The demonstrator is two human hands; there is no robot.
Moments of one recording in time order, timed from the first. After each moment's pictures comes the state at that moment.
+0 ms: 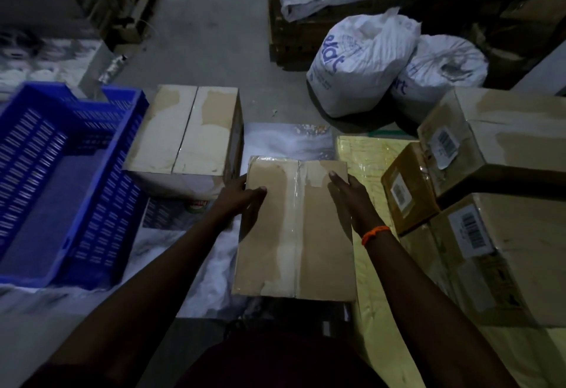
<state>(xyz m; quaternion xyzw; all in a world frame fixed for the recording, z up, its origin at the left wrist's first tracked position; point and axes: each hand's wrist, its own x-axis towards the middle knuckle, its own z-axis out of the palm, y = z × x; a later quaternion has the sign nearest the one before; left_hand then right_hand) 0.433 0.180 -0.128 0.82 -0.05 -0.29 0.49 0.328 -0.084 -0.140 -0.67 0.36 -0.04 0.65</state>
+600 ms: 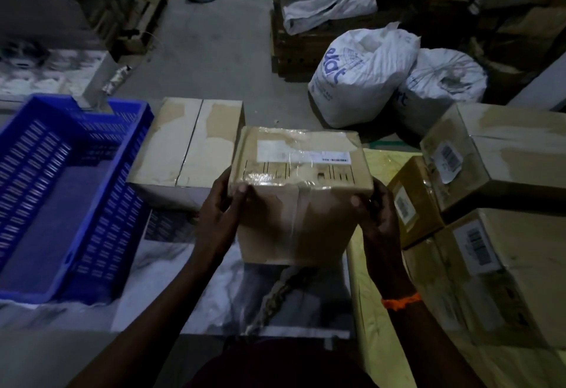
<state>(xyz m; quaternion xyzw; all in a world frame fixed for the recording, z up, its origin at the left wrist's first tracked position) 0.381 0.203 -0.065 0.76 -0.09 -0.09 0.64 0.264 -0.040 -0.060 -0.69 0.21 -0.22 0.66</state>
